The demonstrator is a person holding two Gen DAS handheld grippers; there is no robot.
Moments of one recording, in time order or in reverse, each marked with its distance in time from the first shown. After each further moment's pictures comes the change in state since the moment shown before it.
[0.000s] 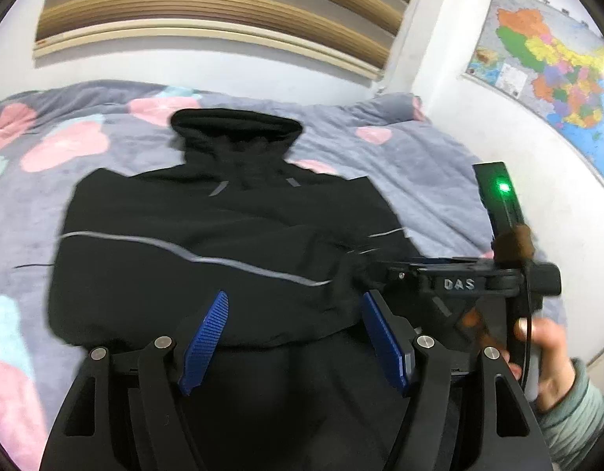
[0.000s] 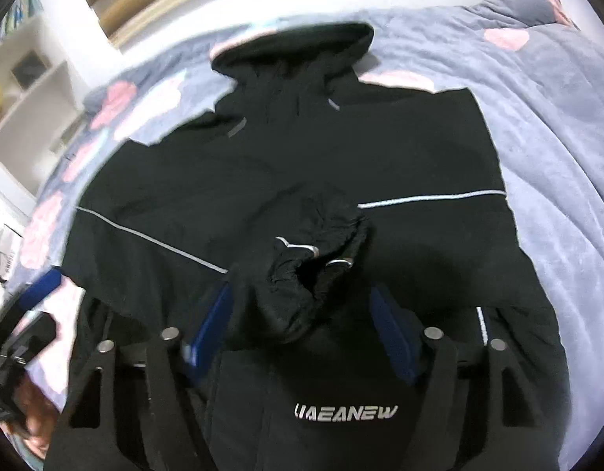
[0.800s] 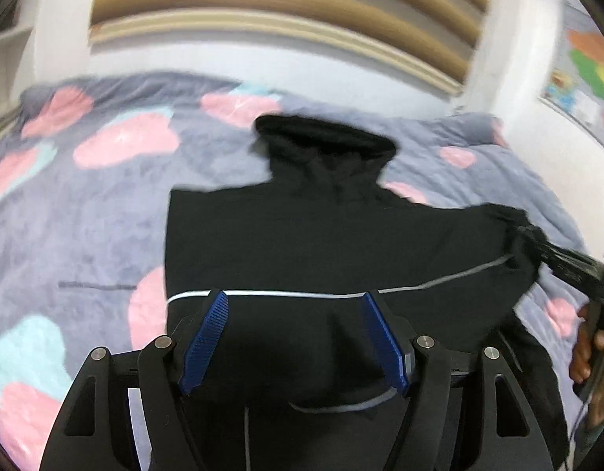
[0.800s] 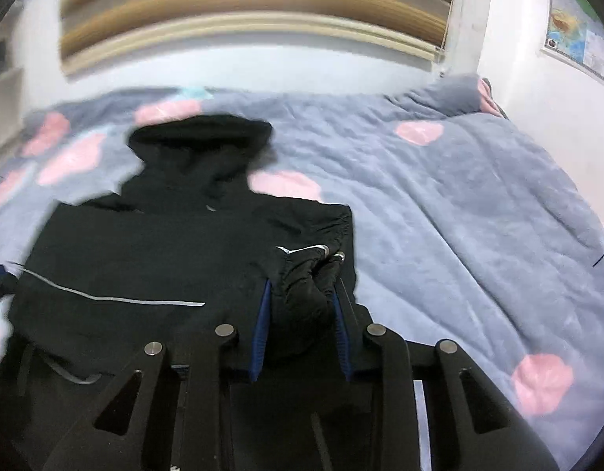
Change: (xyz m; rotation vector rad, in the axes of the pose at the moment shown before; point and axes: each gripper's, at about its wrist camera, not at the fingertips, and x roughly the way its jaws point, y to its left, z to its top) left arm 0.052 0.072 0.043 -0.150 0.007 0.218; right arm -0.033 -0.060 0.059 -0.083 -0.235 -0.367
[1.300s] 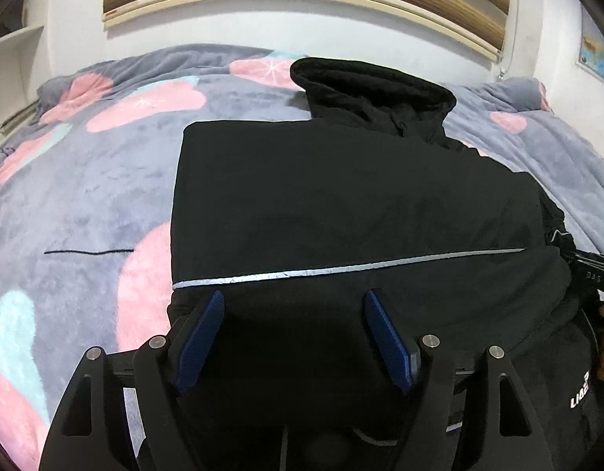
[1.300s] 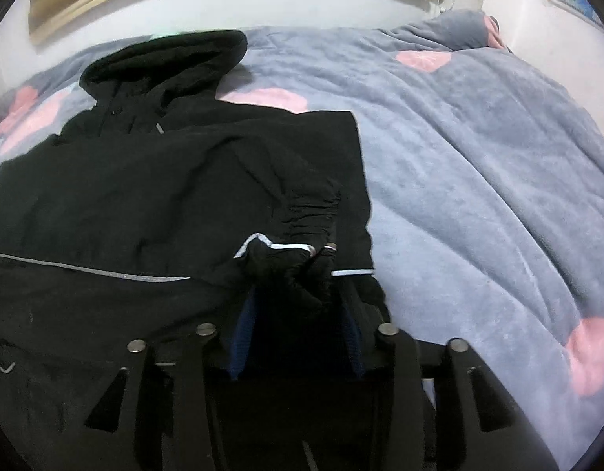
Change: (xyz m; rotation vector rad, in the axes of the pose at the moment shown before) left arm 0.067 0.015 -0.037 0.061 0.013 0.149; right arm 0.077 -0.011 -0.048 0.052 0.122 0.003
